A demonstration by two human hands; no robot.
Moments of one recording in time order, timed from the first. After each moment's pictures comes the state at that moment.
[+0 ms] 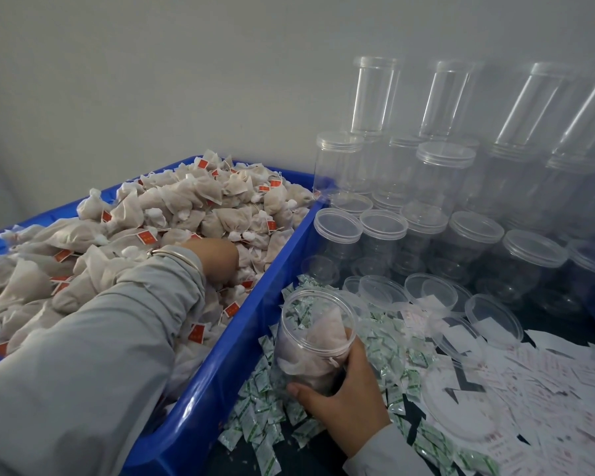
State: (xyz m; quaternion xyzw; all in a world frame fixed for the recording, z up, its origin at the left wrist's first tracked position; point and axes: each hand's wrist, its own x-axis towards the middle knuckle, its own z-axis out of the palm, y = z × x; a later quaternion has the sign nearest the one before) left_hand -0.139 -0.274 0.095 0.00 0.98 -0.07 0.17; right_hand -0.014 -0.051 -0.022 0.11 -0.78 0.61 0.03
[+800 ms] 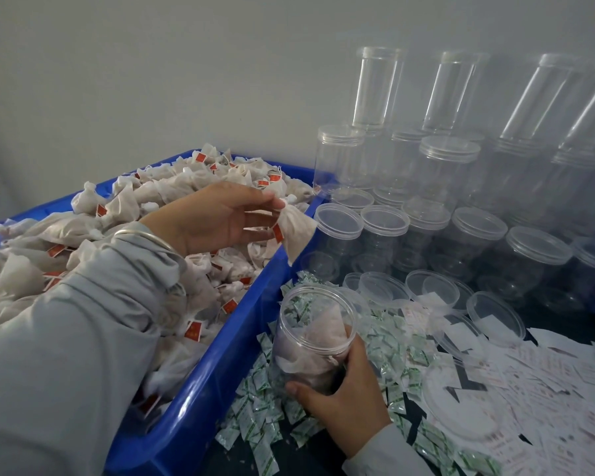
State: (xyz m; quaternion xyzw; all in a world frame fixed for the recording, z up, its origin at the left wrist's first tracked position) left_hand -0.117 -0.247 0.141 0.14 0.66 0.72 0.16; right_hand -0.002 -0.026 -0.011 0.12 -0.77 0.63 0.01
